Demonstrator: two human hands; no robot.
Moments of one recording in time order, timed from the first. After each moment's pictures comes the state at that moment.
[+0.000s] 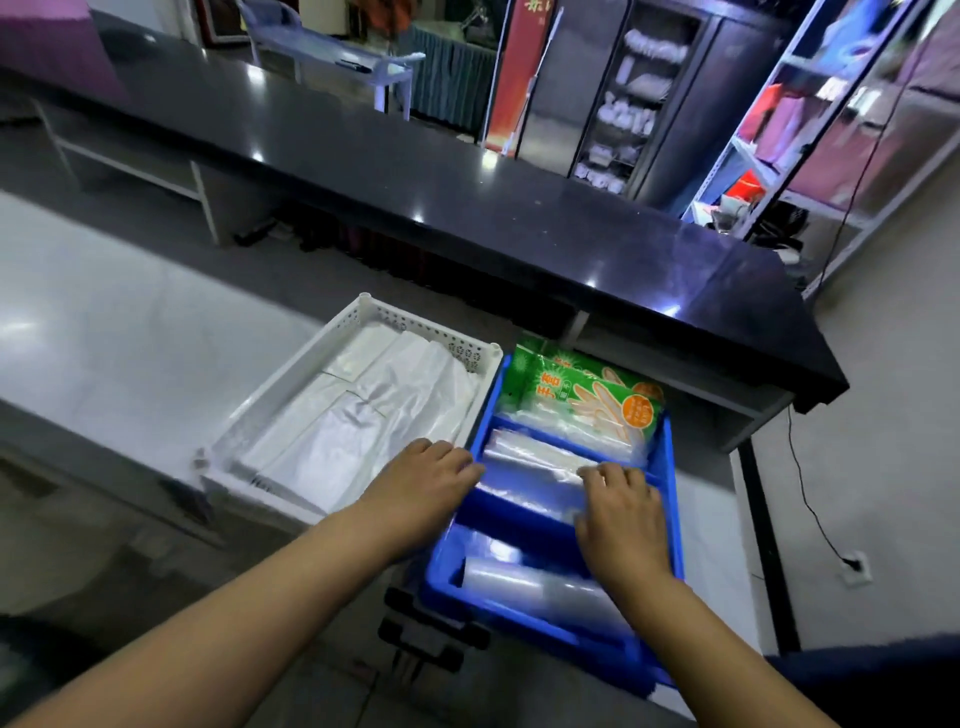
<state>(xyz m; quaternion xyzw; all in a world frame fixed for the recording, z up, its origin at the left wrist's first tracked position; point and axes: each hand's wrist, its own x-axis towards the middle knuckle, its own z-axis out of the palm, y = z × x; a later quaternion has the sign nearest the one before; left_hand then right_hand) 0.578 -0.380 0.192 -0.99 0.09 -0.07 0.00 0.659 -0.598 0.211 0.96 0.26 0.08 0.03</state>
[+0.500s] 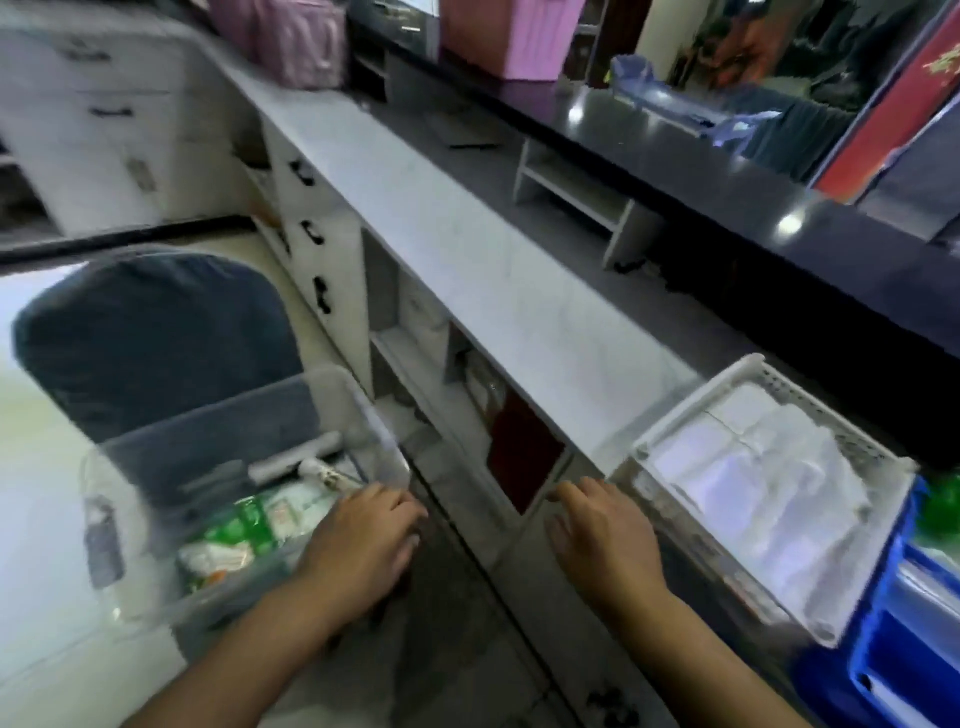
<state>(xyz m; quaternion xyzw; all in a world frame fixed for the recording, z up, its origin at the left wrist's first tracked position) 0.175 -0.182 0.172 -0.93 -0.33 -0.09 -0.14 0.387 -0.299 0.210 0.80 0.59 0.01 -0.09</state>
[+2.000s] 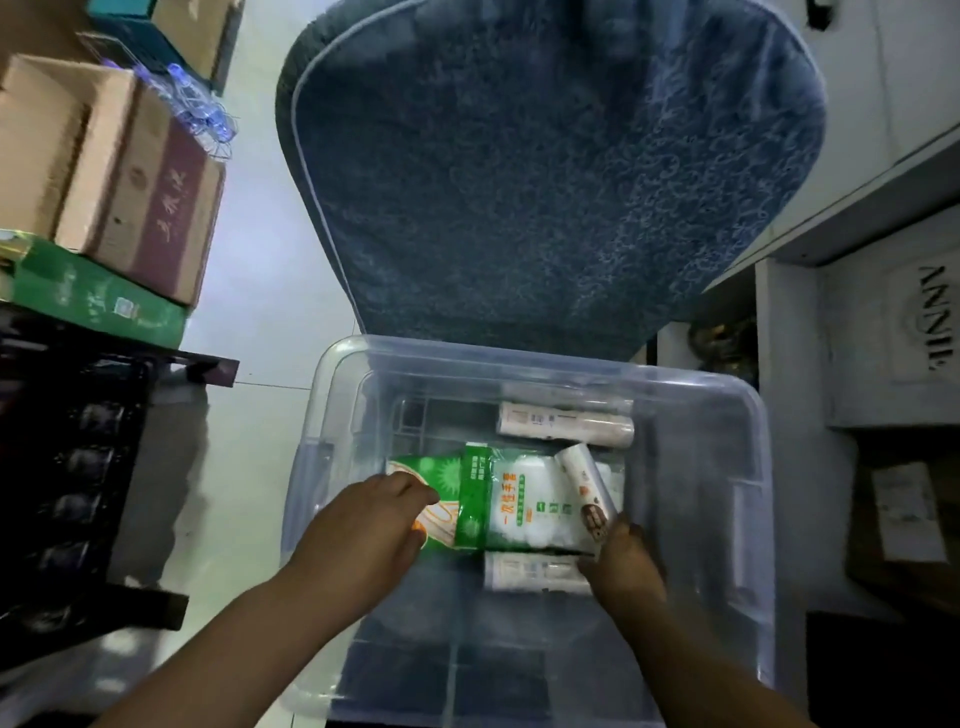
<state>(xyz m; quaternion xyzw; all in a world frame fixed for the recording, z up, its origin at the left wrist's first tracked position) -0.071 0.088 -0.078 -0.67 -0.65 0.01 -0.34 0.212 0.109 -0.182 0.75 0.52 -0.35 0.21</state>
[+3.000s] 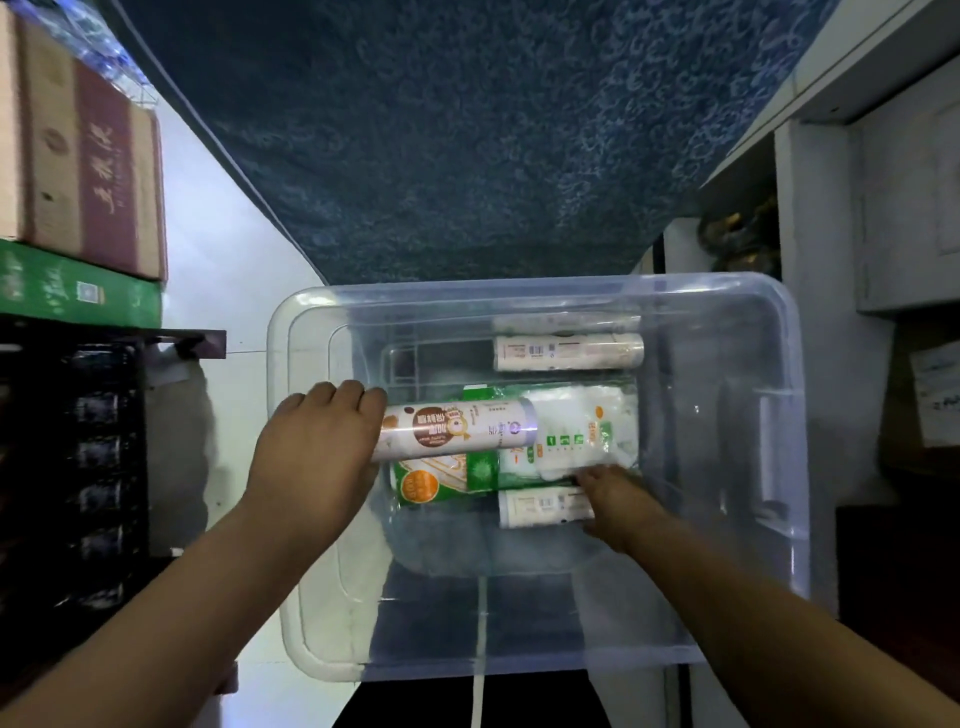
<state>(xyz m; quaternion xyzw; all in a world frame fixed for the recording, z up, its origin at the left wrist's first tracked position) -0.085 0.130 -0.072 -0.73 -0.62 0.23 -0.17 0.221 0.098 -0.230 0.50 0.70 -0.37 0.35</state>
